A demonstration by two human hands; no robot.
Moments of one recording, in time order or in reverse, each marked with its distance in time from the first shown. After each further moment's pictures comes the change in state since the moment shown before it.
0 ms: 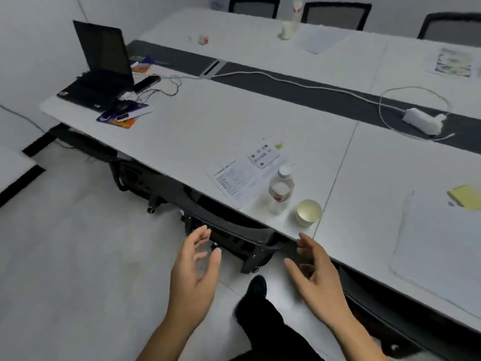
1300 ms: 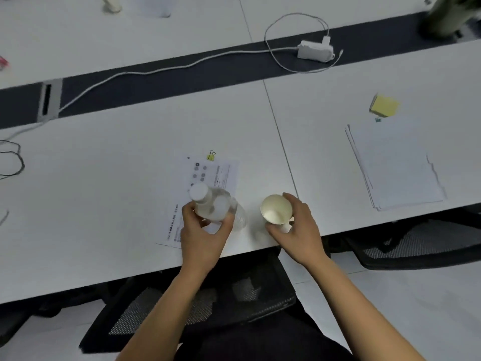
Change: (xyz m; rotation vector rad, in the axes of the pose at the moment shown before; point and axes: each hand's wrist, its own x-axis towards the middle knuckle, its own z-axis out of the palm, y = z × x) left_hand 0.280 -0.001 0.110 0.151 -0.580 -0.029; right_hand 0.169 -0.006 0.057 -0.054 0.498 0.408
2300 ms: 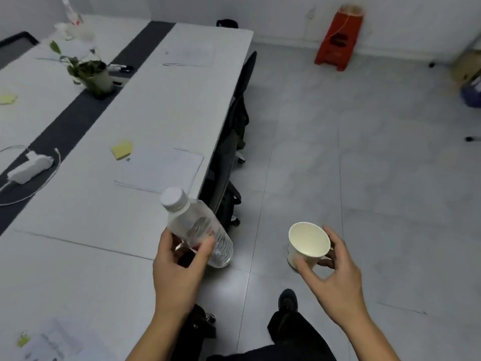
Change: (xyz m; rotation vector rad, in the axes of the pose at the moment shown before) left_hand -0.178 0.084 0.112 -0.008 -1.077 0.550; right_hand -0.356 0.062 -0.064 0.435 1.260 0.572
